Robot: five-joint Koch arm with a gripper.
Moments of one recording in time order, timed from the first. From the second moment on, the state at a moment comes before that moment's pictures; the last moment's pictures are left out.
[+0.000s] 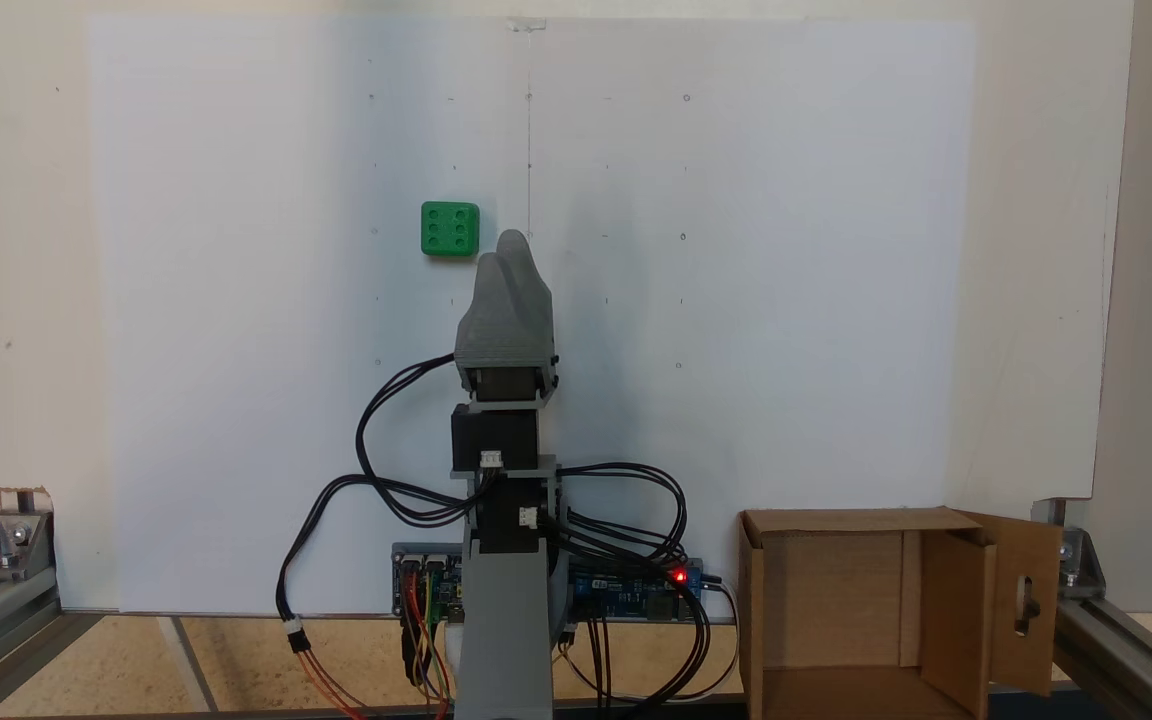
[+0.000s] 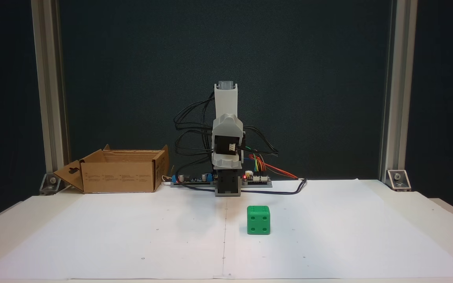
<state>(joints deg) -2.5 129.3 170.1 -74.3 -5.8</state>
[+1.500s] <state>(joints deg) -1.3 129.3 144.6 -9.8 -5.0</state>
